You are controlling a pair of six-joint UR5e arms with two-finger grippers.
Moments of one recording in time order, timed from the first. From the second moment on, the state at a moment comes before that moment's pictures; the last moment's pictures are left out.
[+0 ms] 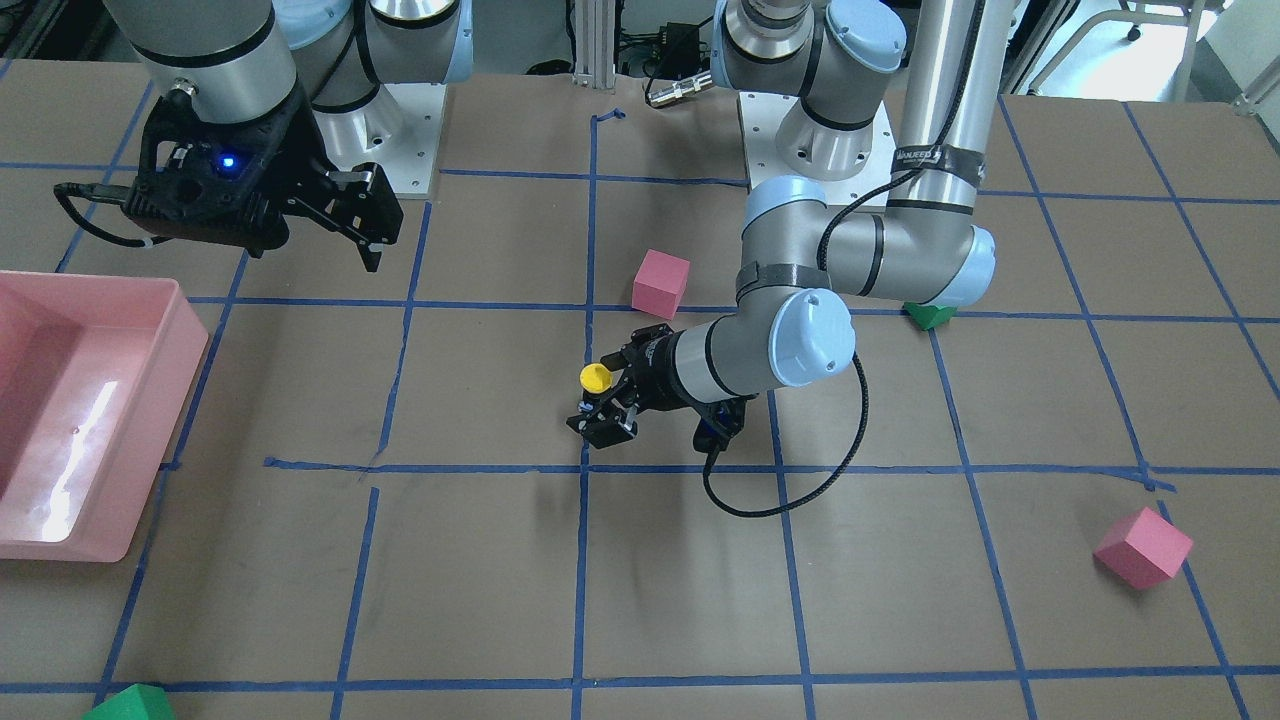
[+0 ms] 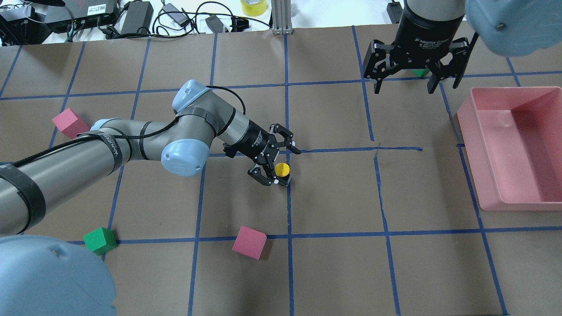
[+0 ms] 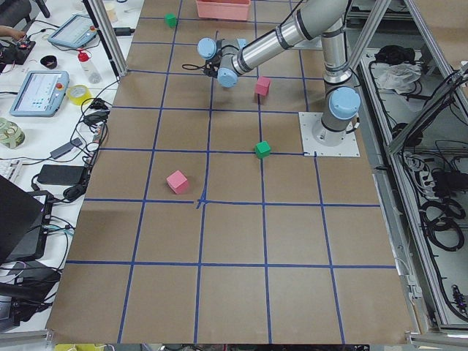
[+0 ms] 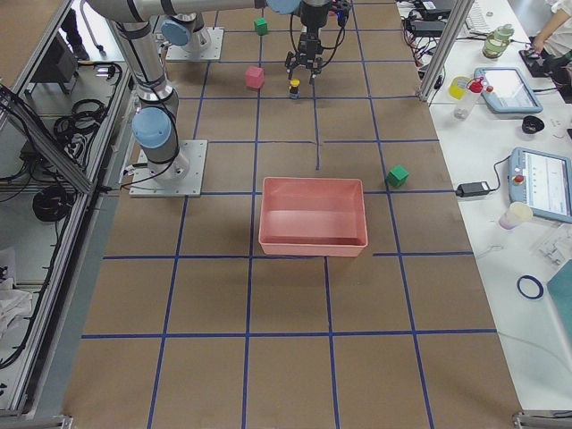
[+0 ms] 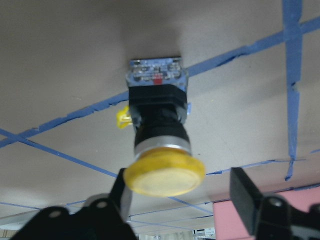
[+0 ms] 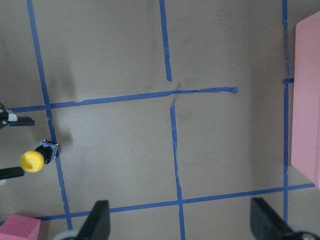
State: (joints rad) left arm -1.70 -1.98 -1.84 -1.02 0.91 -1.21; right arm 1.64 -1.51 1.46 -1.50 -1.62 0.17
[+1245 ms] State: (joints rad) left arm -1.50 -1.72 -1.64 -1.35 1.54 -0.03; right arm 1.64 -1.51 1.46 -1.51 -1.61 0.16
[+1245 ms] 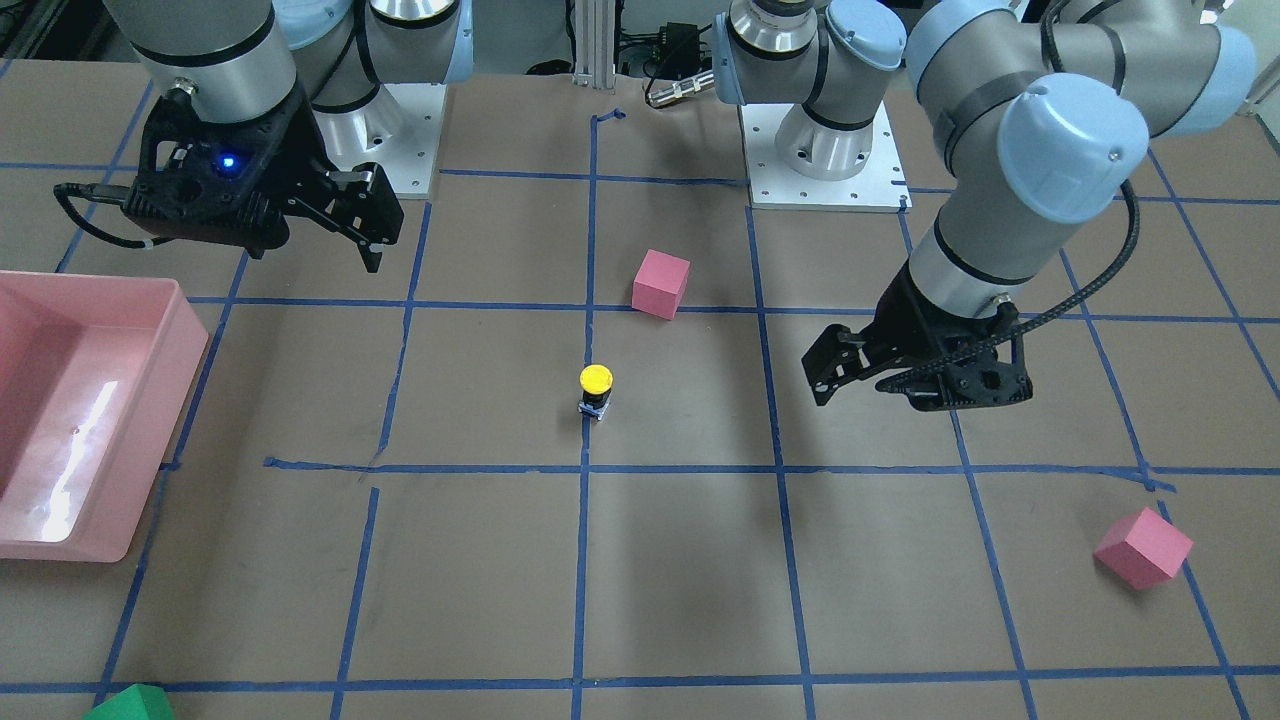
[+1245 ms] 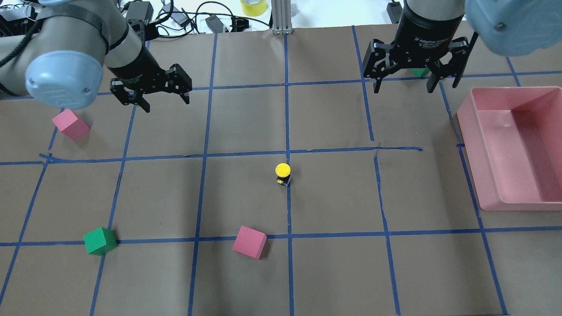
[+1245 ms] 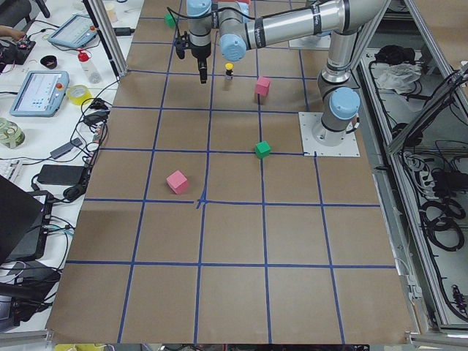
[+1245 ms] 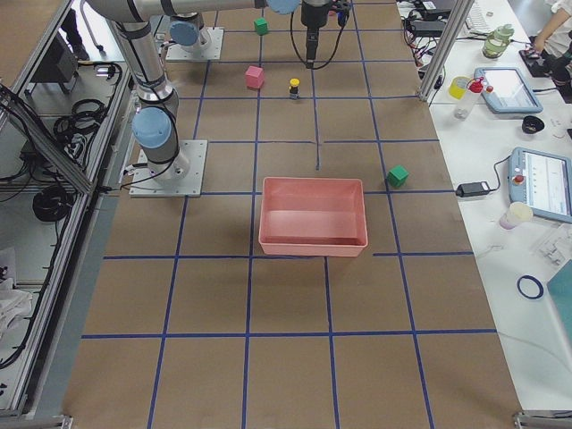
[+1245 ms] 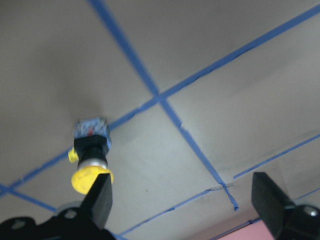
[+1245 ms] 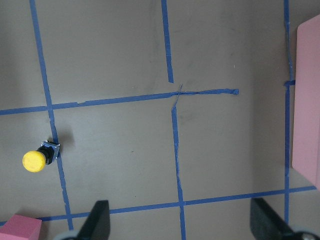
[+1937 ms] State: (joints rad) left arm -1.49 -1.58 -1.62 -1.53 1.47 0.05; right arm 1.64 -1.51 1.46 -1.51 -1.61 0.13
